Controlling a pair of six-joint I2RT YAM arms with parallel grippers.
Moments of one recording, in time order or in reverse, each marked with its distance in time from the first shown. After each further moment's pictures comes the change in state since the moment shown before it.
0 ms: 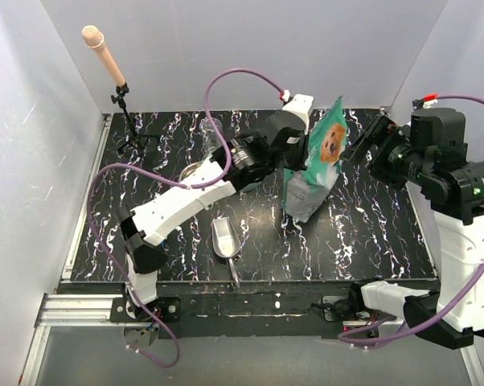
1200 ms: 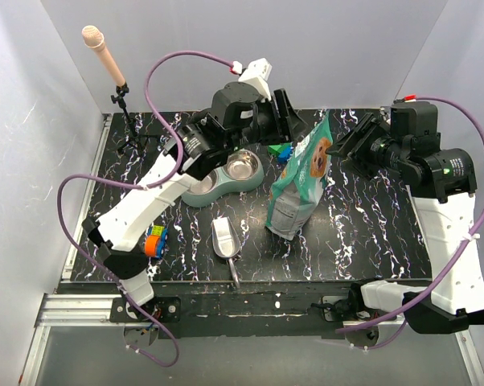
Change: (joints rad) left arm 0.103 -0.176 0.027 0.004 0.190 -0.280; right arm -0.007 0.037 -0.163 0.175 -0.163 0.185
